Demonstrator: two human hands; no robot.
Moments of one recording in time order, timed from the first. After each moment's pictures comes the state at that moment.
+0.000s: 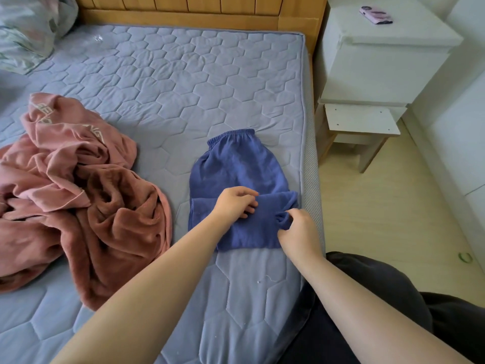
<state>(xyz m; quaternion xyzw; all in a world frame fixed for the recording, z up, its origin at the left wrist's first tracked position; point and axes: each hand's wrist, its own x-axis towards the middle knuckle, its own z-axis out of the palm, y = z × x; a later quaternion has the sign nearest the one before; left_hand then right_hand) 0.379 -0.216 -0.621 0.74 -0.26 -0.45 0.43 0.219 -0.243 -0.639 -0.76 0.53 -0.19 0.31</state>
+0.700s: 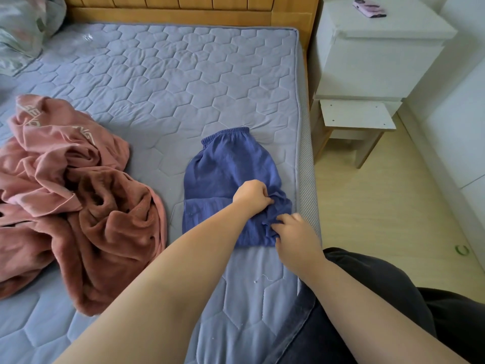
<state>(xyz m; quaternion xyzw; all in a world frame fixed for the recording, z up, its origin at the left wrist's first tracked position) 0.363 -0.276 -0.647 0.81 -0.49 -0.28 0.14 0.199 -0.246 -0.648 -0.94 0.33 -0.05 0.10</state>
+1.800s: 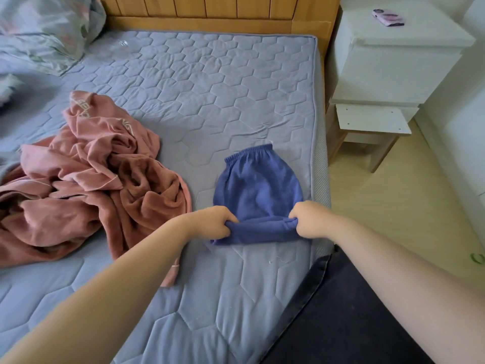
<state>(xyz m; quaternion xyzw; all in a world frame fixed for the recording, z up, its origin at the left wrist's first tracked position) 0.419 -0.125 -0.596 0.70 -0.60 -0.39 0.01 0.210 -0.266 -0.595 -0.91 0.30 0.21 0.18</state>
